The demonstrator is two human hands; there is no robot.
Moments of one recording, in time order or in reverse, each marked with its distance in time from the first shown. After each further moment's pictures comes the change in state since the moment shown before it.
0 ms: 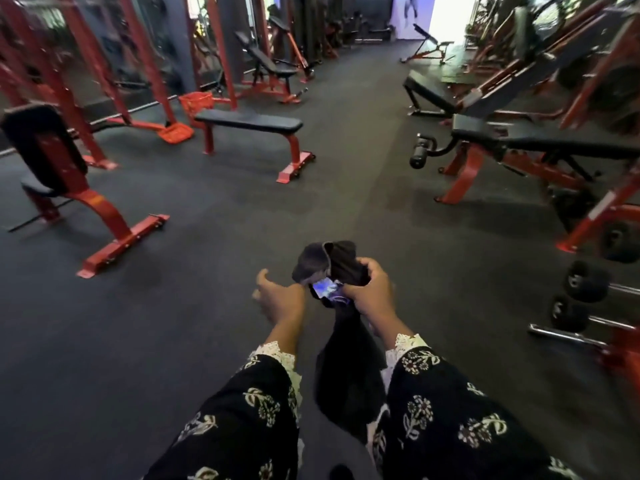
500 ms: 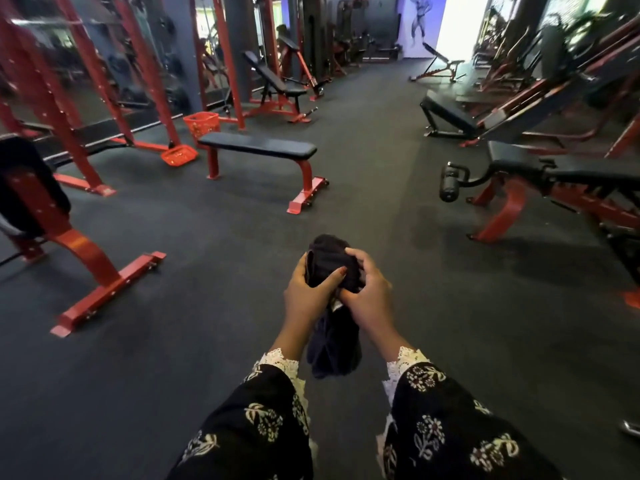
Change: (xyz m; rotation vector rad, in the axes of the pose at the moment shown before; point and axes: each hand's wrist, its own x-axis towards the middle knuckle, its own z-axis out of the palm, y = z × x) left_hand 0.317 0.135 0.122 0.058 -0.407 0.320; right_hand 0.313 -0.091 0.179 -0.056 0.006 -0.381
